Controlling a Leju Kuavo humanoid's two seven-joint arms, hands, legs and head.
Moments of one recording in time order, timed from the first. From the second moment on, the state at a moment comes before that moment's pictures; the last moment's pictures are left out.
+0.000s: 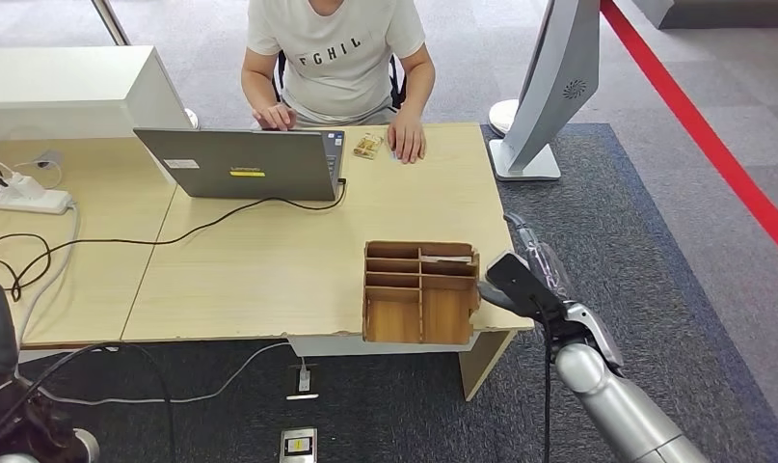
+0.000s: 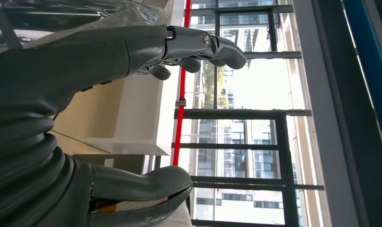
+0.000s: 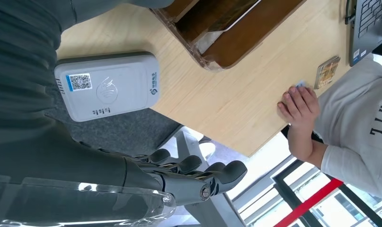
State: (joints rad) left arm 0.03 0.15 -0.11 -2.08 -0.11 0.69 -0.39; right arm -0.36 -0.39 0.52 -1.35 0.28 -0.21 0.02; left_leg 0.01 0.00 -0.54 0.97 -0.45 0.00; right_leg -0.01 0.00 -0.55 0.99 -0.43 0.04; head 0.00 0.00
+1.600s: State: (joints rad) left arm 0.02 0.15 -0.11 -2.07 -0.10 0.69 -0.40; right arm -0.40 -0.32 0.57 -1.25 0.28 -0.19 -0.01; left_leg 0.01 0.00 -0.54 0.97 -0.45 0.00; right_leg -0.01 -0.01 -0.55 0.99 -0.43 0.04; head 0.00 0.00
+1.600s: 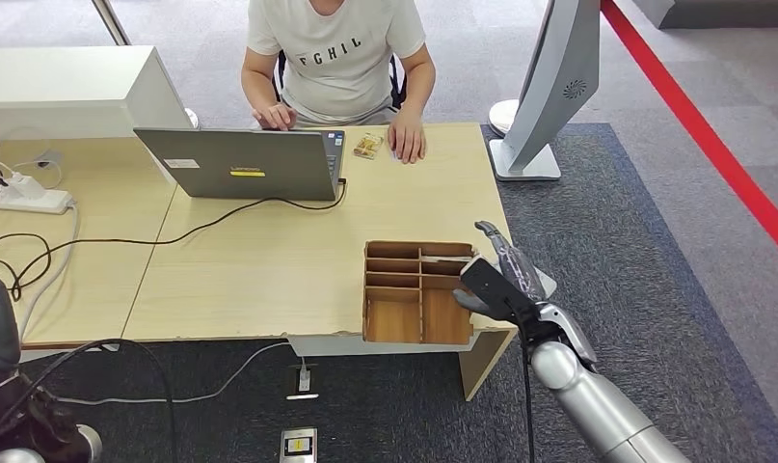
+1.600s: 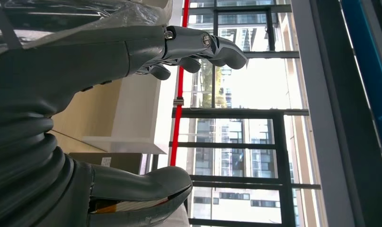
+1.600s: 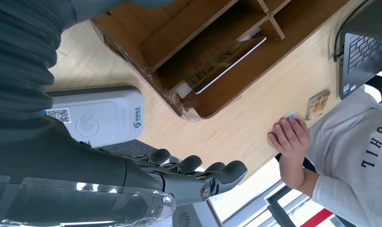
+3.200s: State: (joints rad) left arm 0.02 0.15 -0.11 -2.07 -0.11 0.69 -0.40; right arm -0.44 -0.28 0.62 -1.22 0.30 -0.20 -0.01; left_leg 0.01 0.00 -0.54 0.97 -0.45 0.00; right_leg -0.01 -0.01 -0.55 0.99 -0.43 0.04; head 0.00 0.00
